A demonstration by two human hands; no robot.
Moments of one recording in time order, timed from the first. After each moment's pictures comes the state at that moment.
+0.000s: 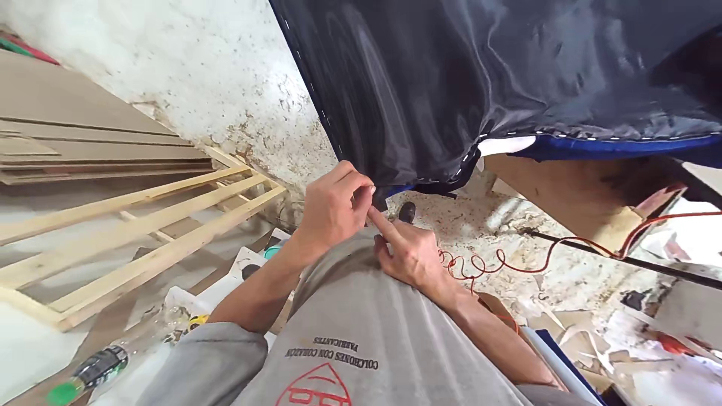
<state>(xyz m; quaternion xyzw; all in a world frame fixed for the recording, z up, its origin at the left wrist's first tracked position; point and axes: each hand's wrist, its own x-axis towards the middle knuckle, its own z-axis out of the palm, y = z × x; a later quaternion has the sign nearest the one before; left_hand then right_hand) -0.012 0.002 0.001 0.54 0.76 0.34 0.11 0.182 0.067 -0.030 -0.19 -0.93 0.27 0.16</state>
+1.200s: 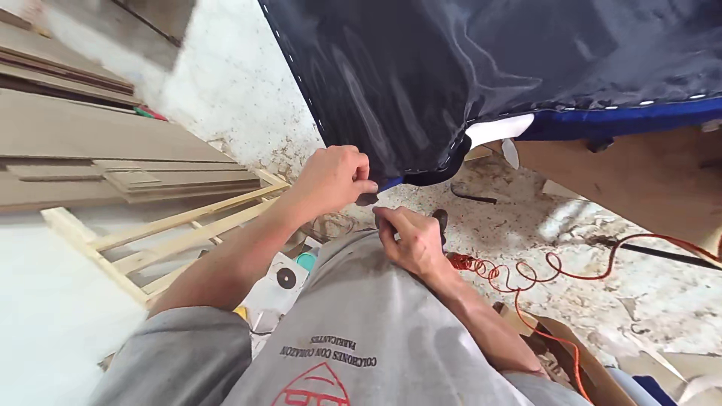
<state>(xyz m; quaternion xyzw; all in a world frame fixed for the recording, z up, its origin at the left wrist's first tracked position) -0.020 0.053 0.064 0.59 0.77 0.01 0.26 0.188 0.075 -0.045 -0.20 -0.86 0.36 0.31</state>
